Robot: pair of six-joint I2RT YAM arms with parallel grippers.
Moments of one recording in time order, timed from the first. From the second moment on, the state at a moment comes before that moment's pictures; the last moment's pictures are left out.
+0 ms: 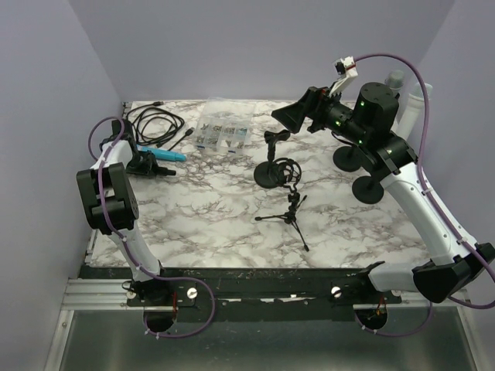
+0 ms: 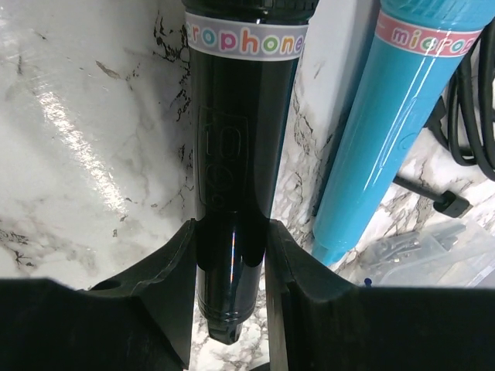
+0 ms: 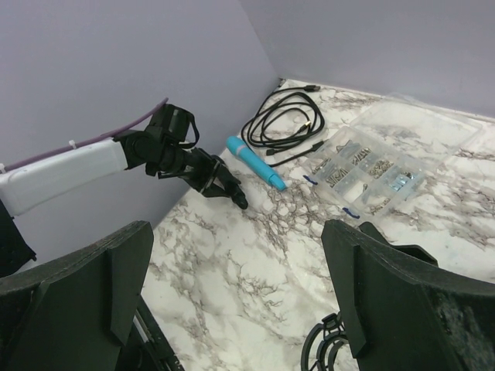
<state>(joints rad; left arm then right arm) 0.27 1.90 1.37 -0.66 0.01 -1.24 0.48 1.32 1.51 -0.23 -0.35 0.43</state>
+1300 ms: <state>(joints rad) 0.25 1.48 1.15 -0.36 0.32 -1.16 0.48 1.05 1.56 -0.54 0.27 0.16</state>
